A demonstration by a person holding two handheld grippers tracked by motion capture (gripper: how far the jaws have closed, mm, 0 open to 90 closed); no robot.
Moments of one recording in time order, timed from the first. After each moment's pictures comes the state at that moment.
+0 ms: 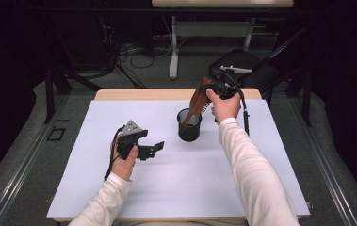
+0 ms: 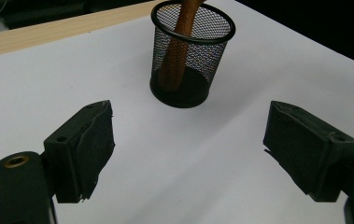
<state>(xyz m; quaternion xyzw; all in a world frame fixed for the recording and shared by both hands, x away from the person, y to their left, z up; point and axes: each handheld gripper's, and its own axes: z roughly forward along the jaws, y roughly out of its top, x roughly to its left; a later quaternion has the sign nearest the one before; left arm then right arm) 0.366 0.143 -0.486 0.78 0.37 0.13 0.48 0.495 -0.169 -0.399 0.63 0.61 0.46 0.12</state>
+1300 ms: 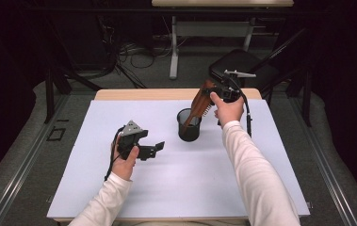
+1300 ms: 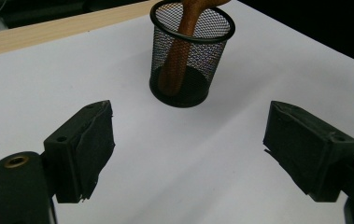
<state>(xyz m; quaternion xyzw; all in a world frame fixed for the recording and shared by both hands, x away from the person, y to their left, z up) 0.366 0.142 -0.487 0.78 0.37 0.13 0.48 0.494 -0.183 -0.413 0.63 0.61 0.47 0.11</state>
